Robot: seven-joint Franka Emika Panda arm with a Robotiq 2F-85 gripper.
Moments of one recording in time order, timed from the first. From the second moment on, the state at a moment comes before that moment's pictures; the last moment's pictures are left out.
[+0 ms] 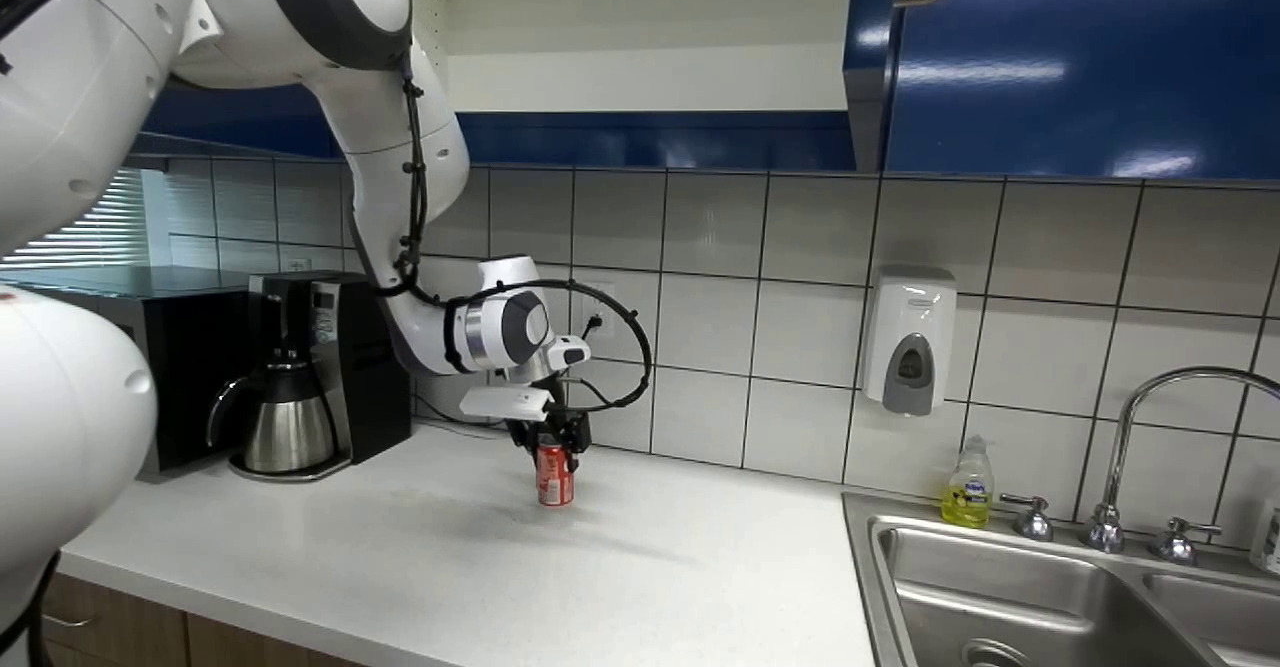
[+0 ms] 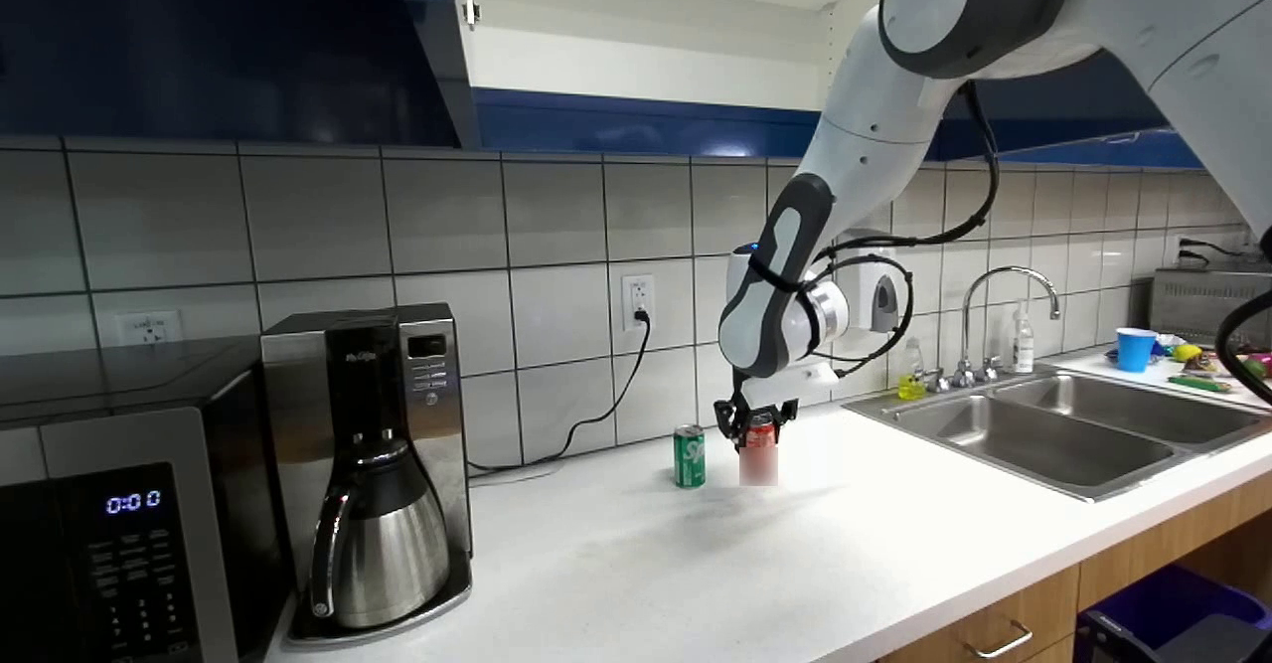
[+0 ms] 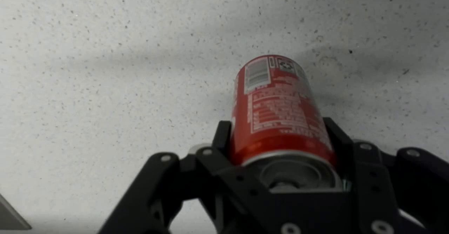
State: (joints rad) arm 0.22 0.54 -0.24 -2.06 -0.16 2.83 0.23
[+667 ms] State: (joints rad) arm 0.23 0.27 -0.23 -2.10 -0.22 2.58 0.24
